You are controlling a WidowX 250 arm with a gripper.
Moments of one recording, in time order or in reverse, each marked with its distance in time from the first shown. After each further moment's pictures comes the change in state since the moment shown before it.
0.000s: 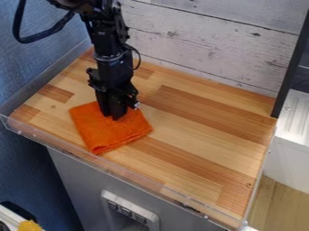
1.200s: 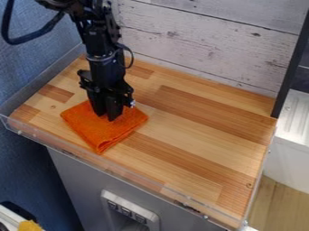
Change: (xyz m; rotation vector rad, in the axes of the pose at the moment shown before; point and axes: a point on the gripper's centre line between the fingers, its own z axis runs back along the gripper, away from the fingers) arm -0.009 0.006 0.006 -0.005 -0.030 0.107
